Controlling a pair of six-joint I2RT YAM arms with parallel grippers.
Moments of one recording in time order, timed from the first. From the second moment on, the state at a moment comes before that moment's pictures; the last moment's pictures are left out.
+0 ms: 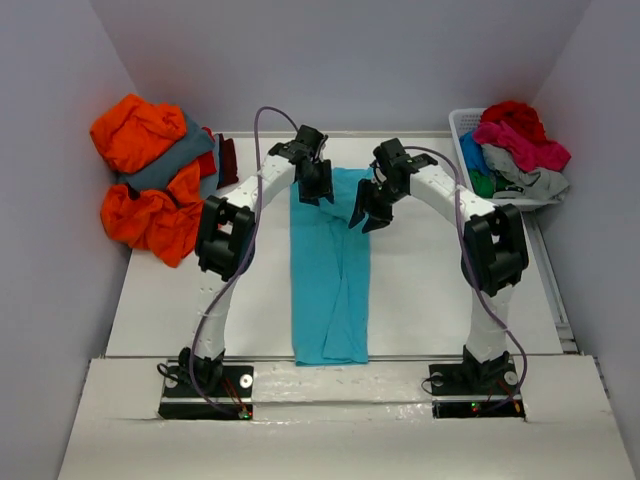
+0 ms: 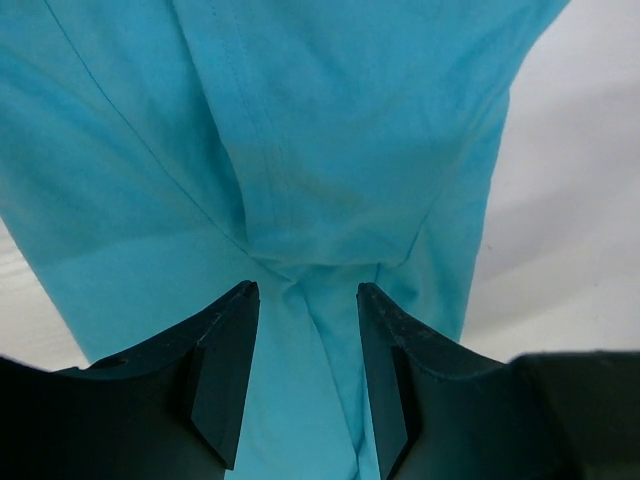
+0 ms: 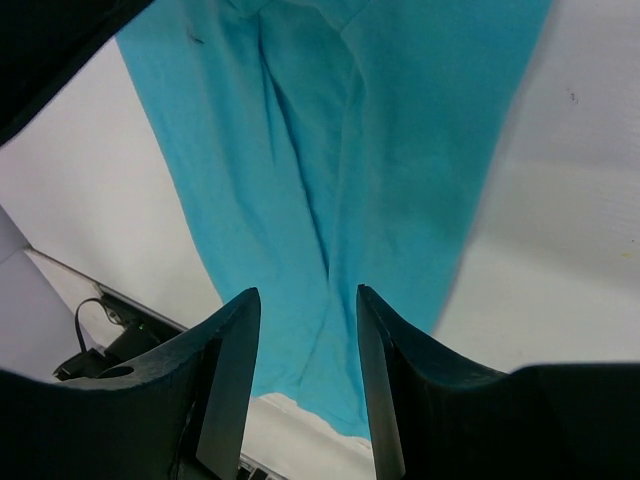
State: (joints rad) left arm -0.46 2.25 1.99 -0.78 0.17 -0.51; right arm 0.41 2.00 1.68 -0.86 -0.40 0.58
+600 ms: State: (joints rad) left arm -0.32 2.43 2.23 -0.78 0.18 -0.52; right arm 0.48 2.00 1.68 -0.89 -0.41 0.58
